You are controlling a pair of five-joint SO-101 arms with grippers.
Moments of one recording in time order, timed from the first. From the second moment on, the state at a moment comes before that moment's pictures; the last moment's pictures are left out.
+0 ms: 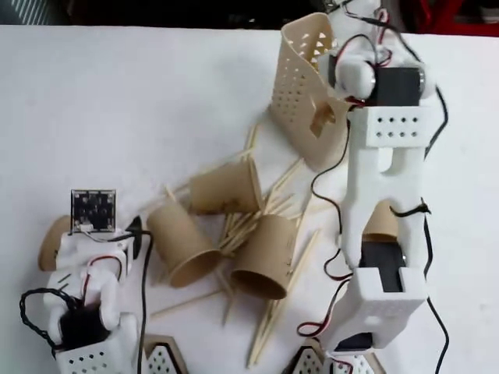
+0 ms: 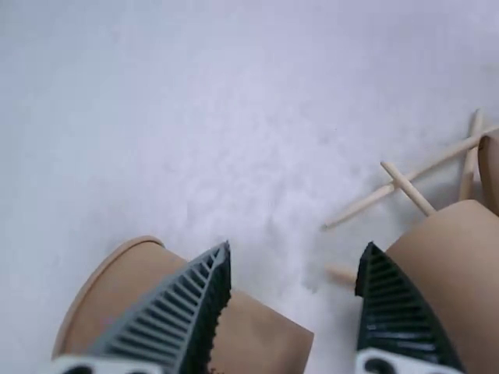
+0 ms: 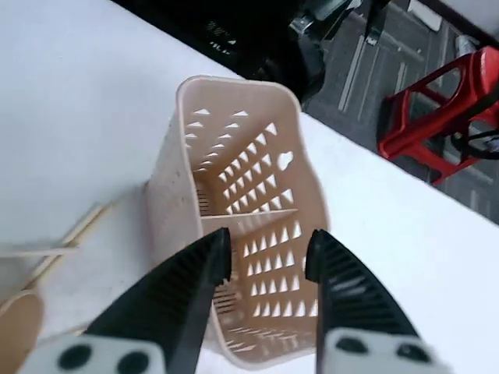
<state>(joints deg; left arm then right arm) -20.4 -104.0 88.7 63.8 -14.8 -5.2 11.6 -44.3 81.6 26.9</state>
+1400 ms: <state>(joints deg) -20.4 -104.0 88.7 63.8 -14.8 -2.4 24.0 -44.6 81.1 74.5</state>
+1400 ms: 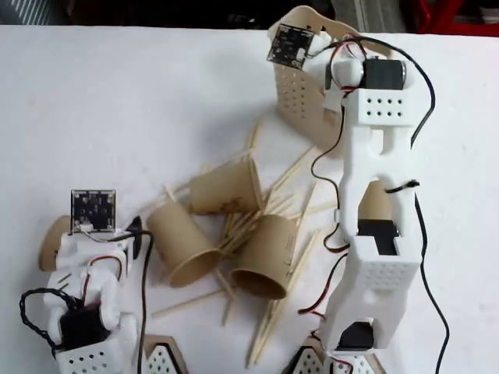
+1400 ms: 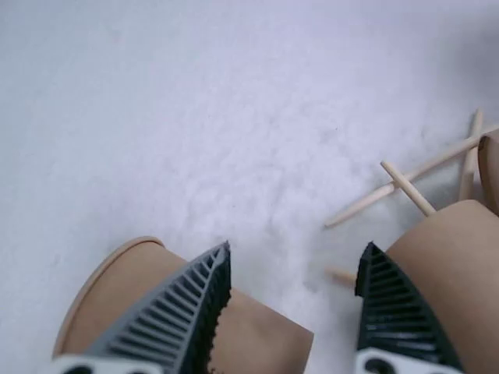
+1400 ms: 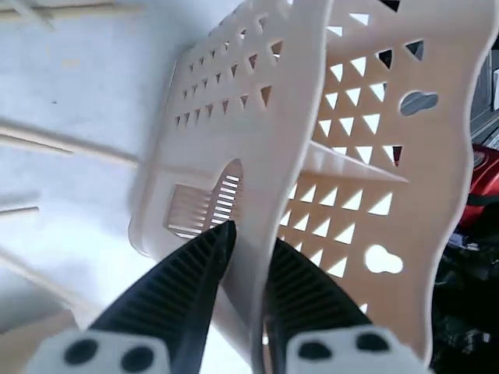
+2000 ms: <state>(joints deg) -20.4 -104.0 88.7 63.8 -14.8 2.0 26.6 -51.4 86.5 62.8</state>
